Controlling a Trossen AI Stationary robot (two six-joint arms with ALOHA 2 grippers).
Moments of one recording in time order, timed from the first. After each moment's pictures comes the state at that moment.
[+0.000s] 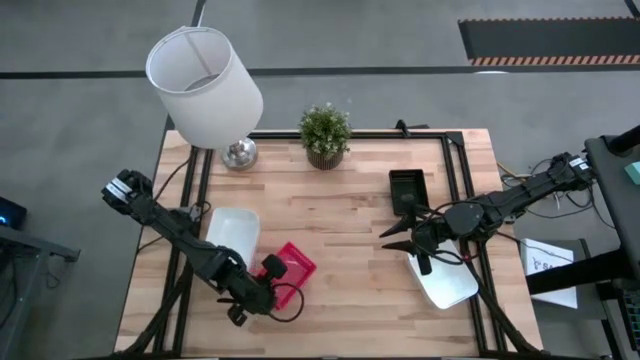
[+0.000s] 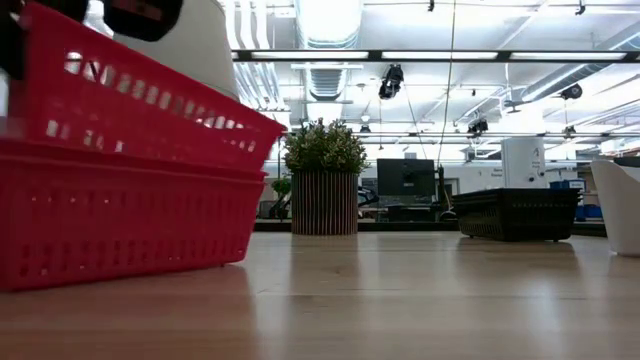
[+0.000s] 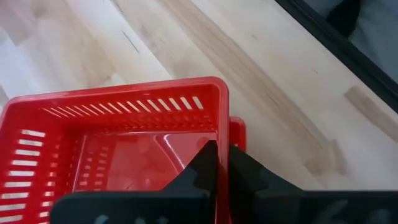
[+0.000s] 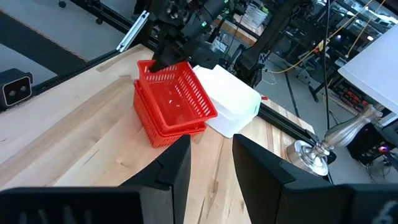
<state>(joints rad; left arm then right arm) -0.65 1.50 1.06 -0.55 -0.10 0.09 0.41 0.92 0.67 -0.03 0.21 -0.42</state>
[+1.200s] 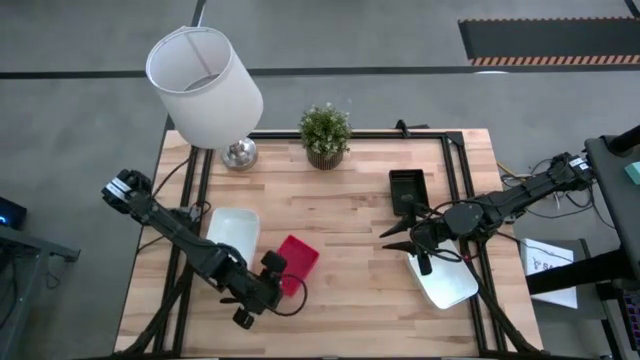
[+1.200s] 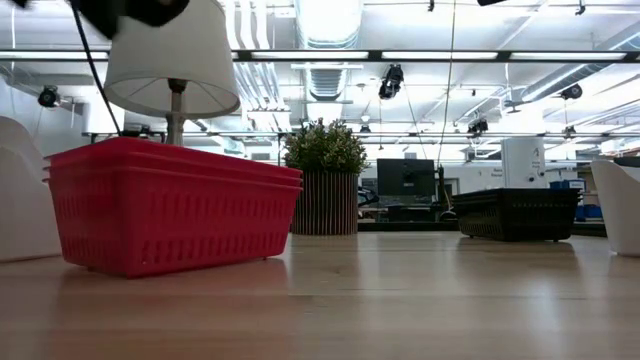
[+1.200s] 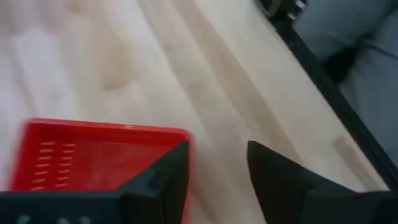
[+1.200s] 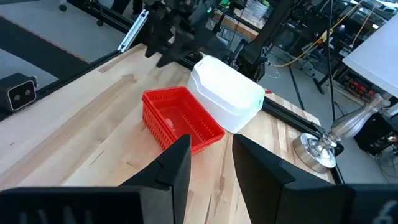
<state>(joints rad) -0.64 1.51 1.14 -0.58 -0.12 -0.10 0.41 0.92 0.67 -0.05 0.21 -0.37</state>
